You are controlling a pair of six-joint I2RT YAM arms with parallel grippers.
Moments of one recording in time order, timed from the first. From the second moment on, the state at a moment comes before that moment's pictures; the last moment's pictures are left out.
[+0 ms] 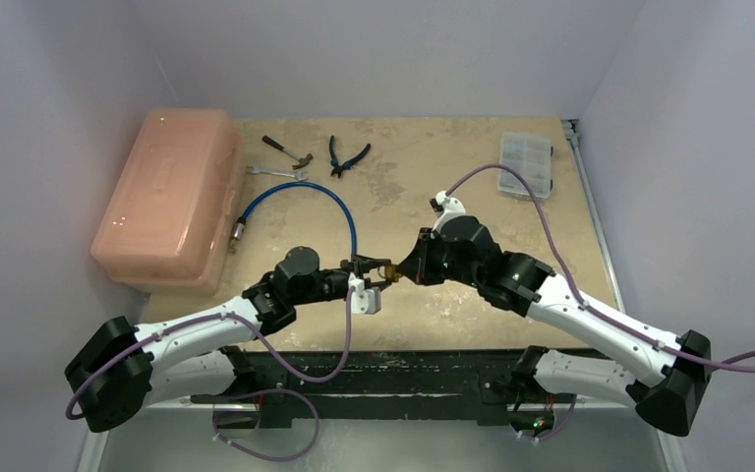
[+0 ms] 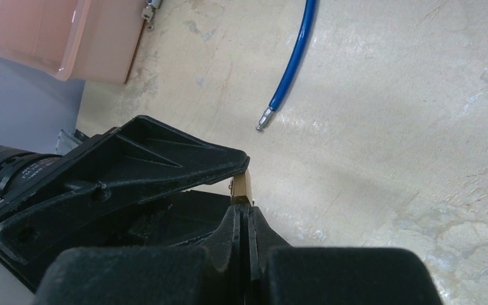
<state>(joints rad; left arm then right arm) -0.88 1.08 0.47 0.44 0.44 0.71 0.89 1.03 0.91 -0.44 0.06 0.73</state>
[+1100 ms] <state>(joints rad) -0.85 1.08 0.47 0.36 0.40 0.68 0.92 1.16 0.92 -0.40 0.11 0.78</state>
